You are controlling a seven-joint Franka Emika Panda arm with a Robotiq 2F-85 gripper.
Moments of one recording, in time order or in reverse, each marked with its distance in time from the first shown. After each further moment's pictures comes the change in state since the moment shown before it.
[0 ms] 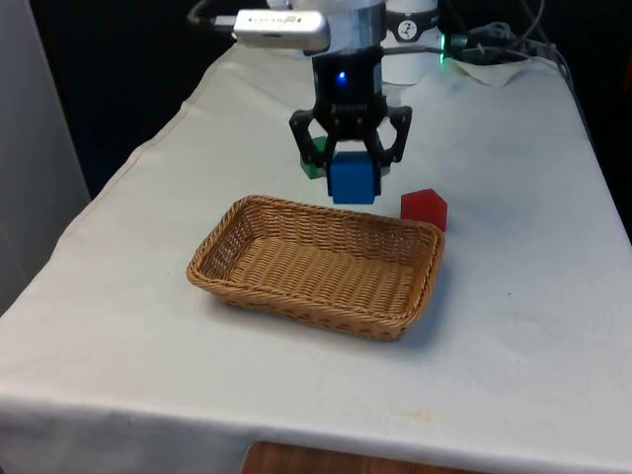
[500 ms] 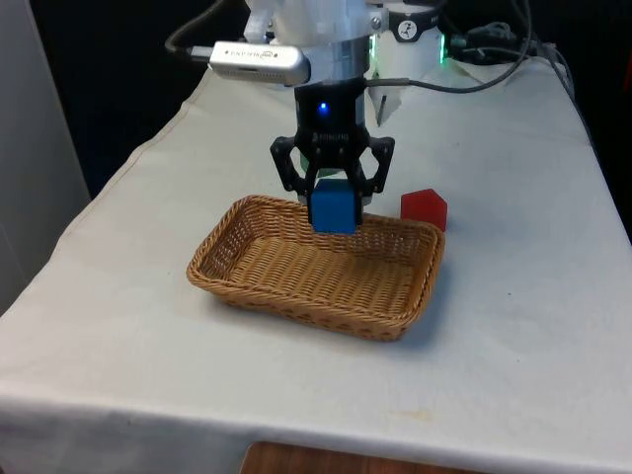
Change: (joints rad) arm 0.000 0.116 -0.024 0.131 -0.002 0.000 0.001
